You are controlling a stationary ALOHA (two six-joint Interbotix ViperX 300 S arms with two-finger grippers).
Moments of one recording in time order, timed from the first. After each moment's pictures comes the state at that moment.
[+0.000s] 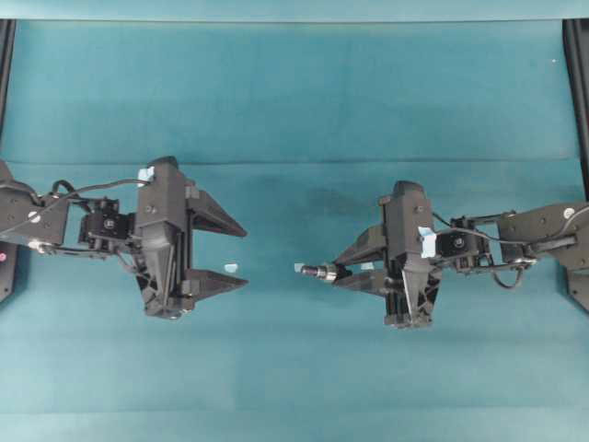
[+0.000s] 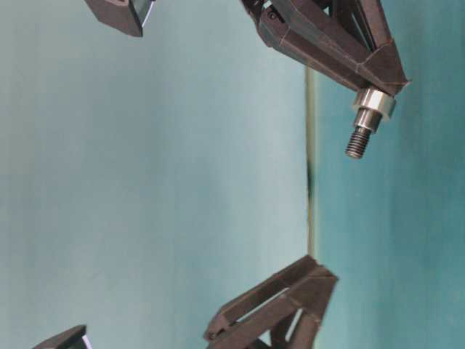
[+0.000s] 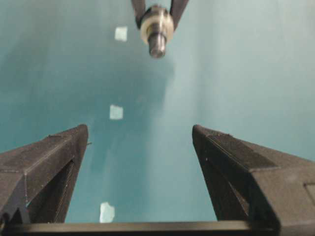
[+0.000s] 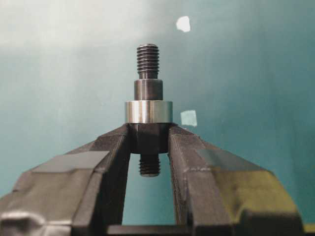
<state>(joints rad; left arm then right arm) -0.04 -0.19 0.89 0.02 -0.19 -0.17 0.07 -0.04 0.93 0.02 -0.34 0.10</state>
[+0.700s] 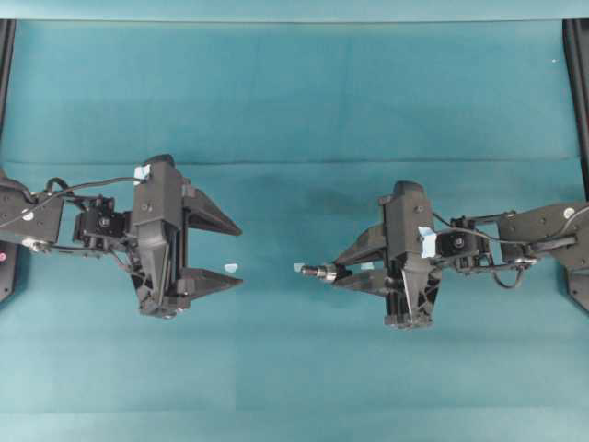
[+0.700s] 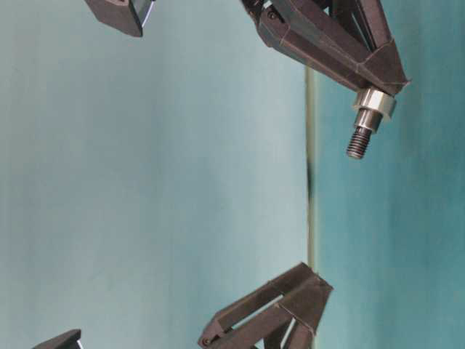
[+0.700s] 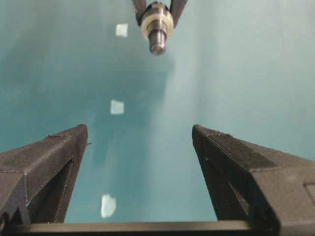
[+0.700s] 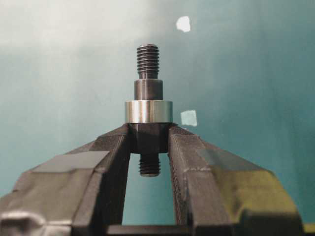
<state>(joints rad) -0.04 -0.21 0.89 0.02 -0.13 -0.17 0.07 -0.04 0.93 0.02 -0.34 0.10</state>
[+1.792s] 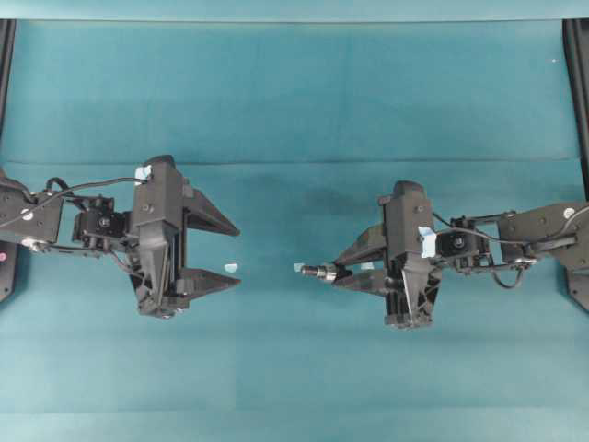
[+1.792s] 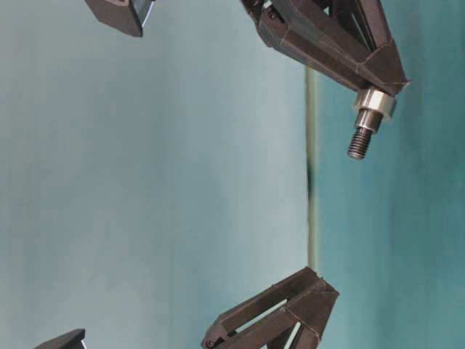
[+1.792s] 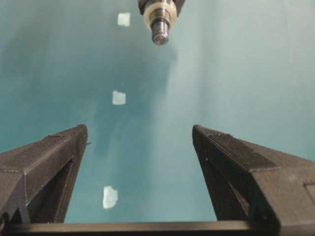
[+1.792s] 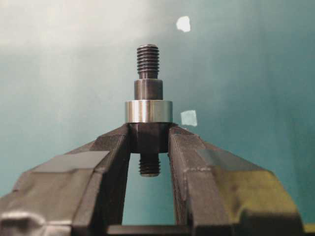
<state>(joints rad) -0.04 -0.21 0.89 0.02 -0.12 -0.17 0.07 -0.04 0.93 0.02 -0.33 0.10</state>
